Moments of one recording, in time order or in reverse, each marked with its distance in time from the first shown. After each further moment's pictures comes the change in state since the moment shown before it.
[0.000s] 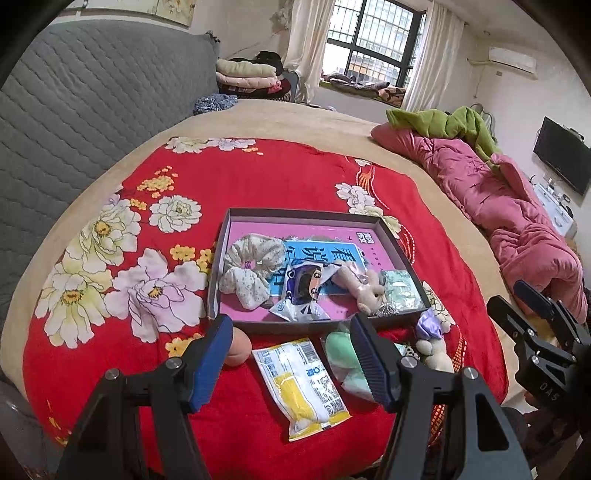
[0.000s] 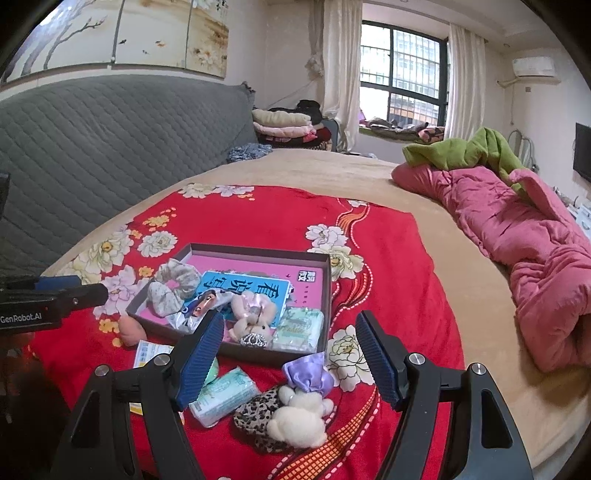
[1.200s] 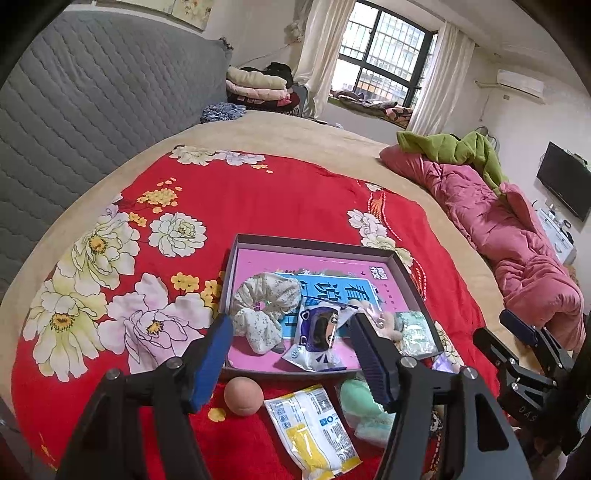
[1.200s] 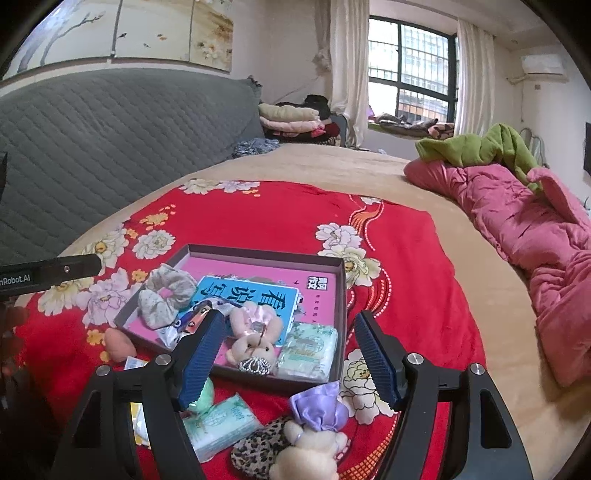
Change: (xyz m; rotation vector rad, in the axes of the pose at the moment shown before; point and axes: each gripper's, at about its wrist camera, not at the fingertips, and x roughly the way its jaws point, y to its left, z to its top) left arm 0.023 0.025 0.034 -0.054 -0.067 -0.021; right arm 0.049 0.003 0.013 -0.017 0.003 0.025
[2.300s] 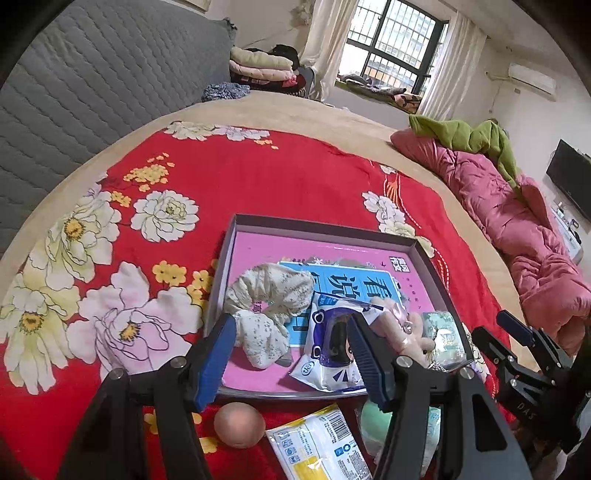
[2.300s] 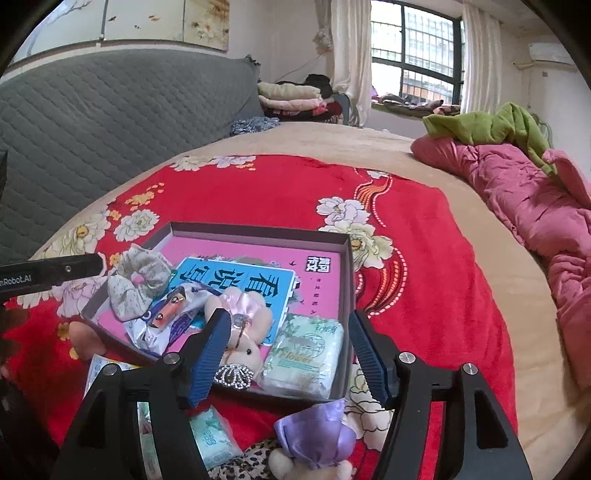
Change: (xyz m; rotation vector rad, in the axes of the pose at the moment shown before) left arm 0.066 0.013 0.001 -0.025 0.062 0.011; right arm 0.070 -0.018 -0.008 0.023 0.079 0.017
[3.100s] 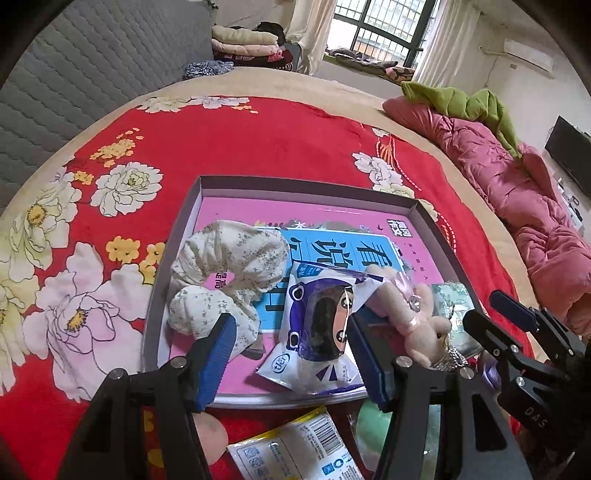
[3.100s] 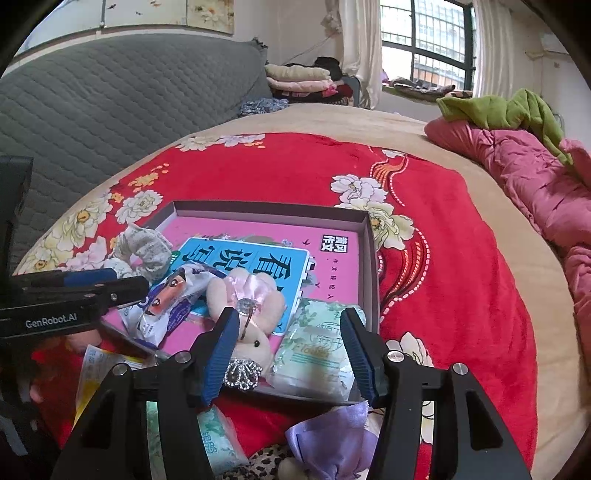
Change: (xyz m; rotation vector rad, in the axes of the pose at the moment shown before) left arm 0.053 -0.023 -0.018 0.048 0.097 -0.016; right arm 0.033 0.009 -0.008 -0.016 0.073 0.045
